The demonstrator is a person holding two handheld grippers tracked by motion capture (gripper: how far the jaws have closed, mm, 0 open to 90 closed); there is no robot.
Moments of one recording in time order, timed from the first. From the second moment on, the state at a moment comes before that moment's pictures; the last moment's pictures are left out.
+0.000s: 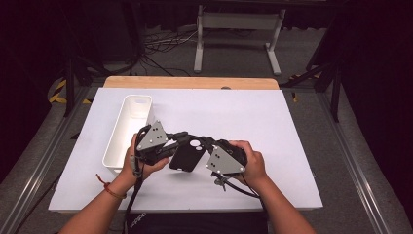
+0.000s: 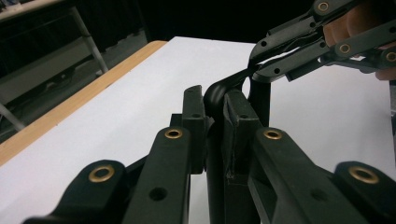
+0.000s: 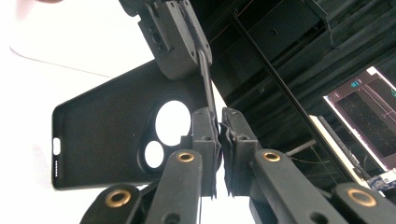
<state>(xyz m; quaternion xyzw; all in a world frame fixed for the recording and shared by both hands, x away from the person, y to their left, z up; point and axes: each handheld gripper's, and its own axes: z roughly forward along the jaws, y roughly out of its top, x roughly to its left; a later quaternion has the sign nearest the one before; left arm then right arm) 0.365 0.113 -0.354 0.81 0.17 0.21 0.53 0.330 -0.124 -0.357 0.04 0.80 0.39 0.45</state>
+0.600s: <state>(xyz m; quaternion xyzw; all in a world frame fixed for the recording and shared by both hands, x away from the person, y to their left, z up) 0.366 0.125 -0.351 0.78 0.18 0.22 0.56 0.346 -0.148 -0.347 0.15 0.78 0.49 0.36</state>
